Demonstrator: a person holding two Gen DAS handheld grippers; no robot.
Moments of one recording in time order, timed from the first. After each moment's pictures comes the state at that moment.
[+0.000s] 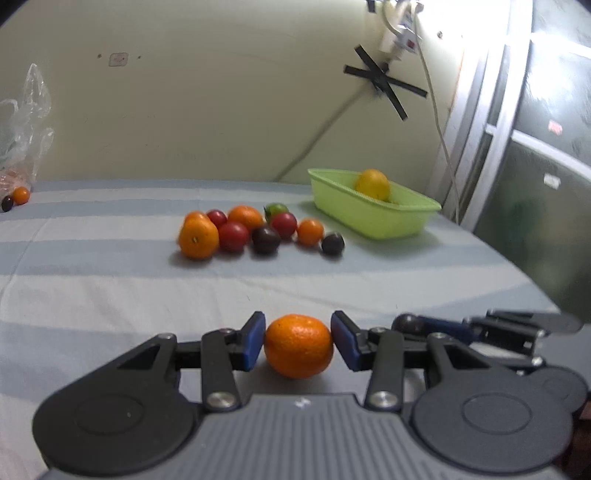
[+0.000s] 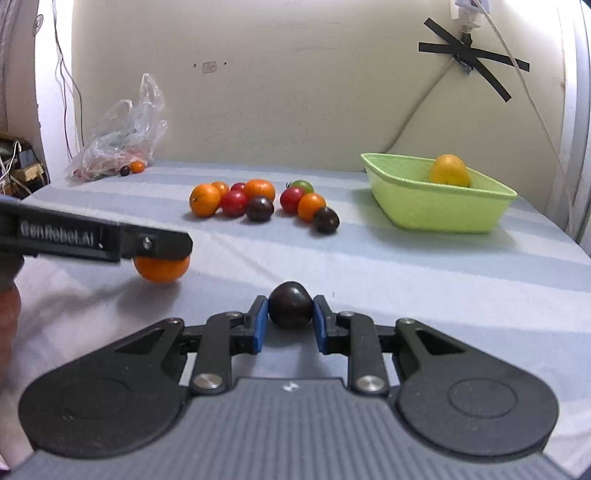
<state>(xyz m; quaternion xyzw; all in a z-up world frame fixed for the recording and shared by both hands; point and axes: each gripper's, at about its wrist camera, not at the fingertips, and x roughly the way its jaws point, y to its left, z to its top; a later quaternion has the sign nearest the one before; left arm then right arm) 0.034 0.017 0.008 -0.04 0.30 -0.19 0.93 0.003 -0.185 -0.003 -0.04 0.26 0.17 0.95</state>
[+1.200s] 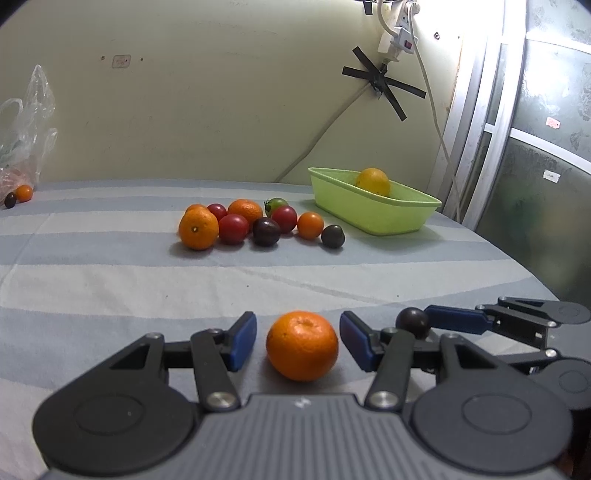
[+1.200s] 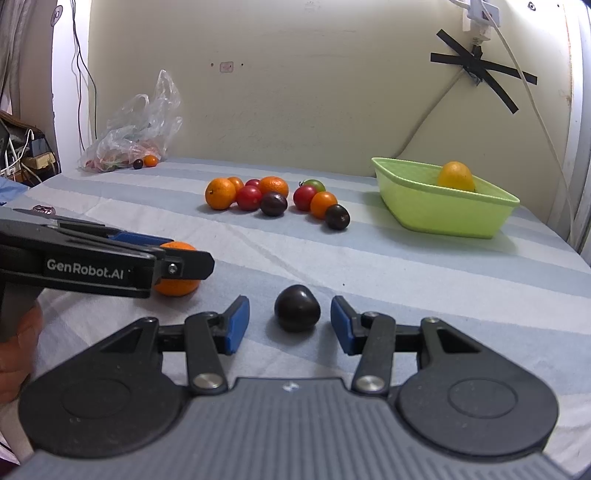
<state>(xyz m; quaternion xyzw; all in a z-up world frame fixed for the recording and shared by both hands) 0.023 0.020 -0.002 -0.04 0.29 -0.19 0.94 0.002 -0.181 -0.004 -0.06 0.25 0.18 0.95</state>
